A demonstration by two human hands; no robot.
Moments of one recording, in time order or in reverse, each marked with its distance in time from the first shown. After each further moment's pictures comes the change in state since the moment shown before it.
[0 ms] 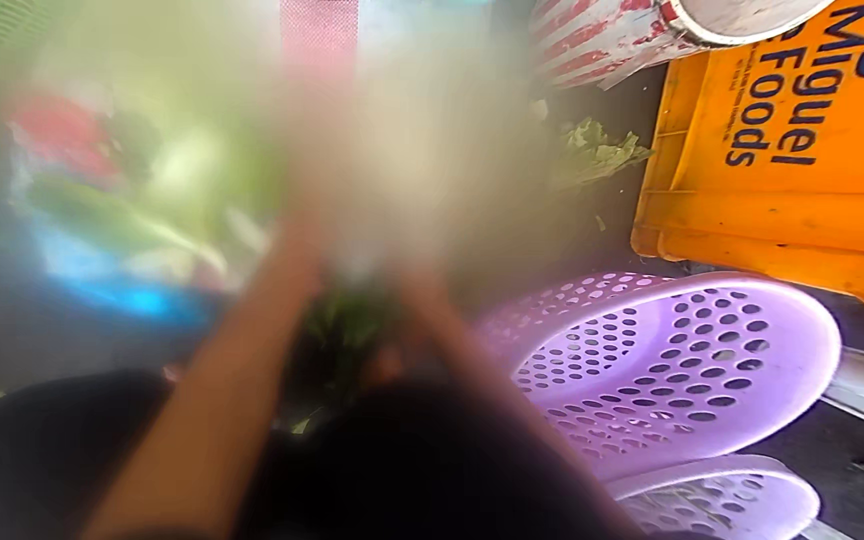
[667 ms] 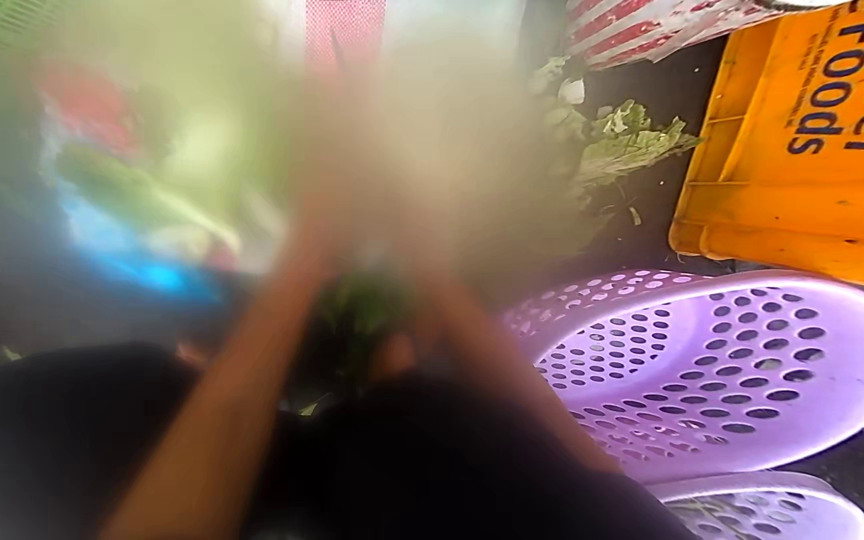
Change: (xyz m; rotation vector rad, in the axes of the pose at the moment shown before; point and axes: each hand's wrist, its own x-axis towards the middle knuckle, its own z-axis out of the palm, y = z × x) left_hand -0.048 -0.020 0.003 0.283 -0.096 0.038; right_hand 0.077 -0.028 0.019 0.175 0.407 -0.144
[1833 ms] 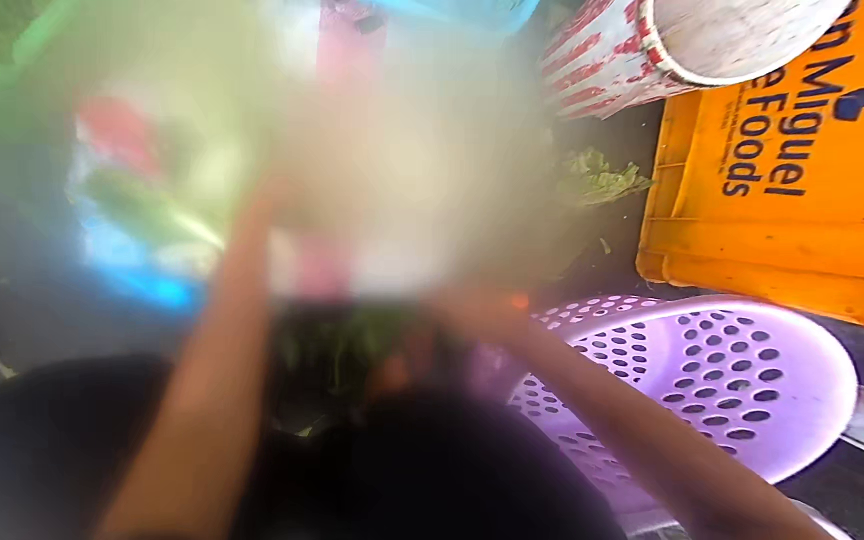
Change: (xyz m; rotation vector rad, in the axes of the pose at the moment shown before) left_hand 0.031 -0.076 -0.056 -0.780 -0.098 0.149; right_hand -0.077 0.098 -0.098 -0.222 -0.302 -0.886
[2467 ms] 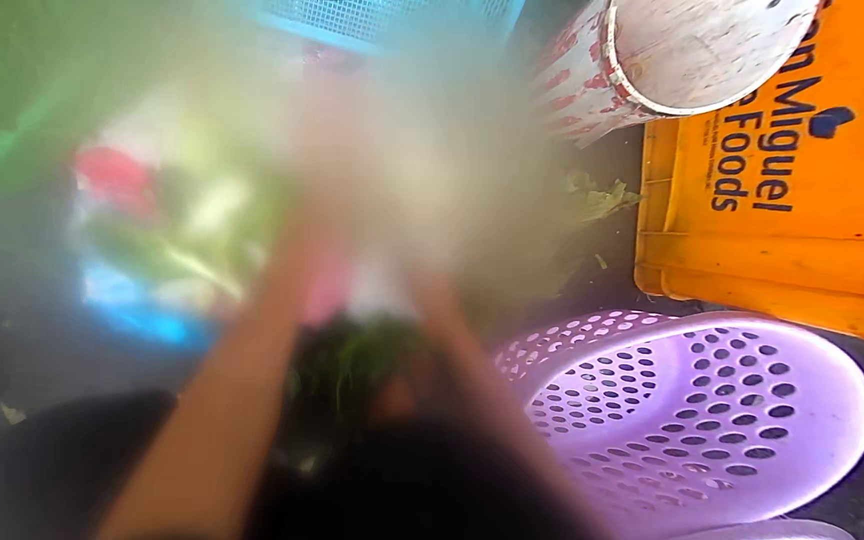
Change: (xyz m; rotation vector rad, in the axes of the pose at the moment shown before) left_hand 0.042 0.066 0.057 0.417 -0.029 0.063; right_hand 0.095 -0.006 0.018 0.523 0.092 1.044
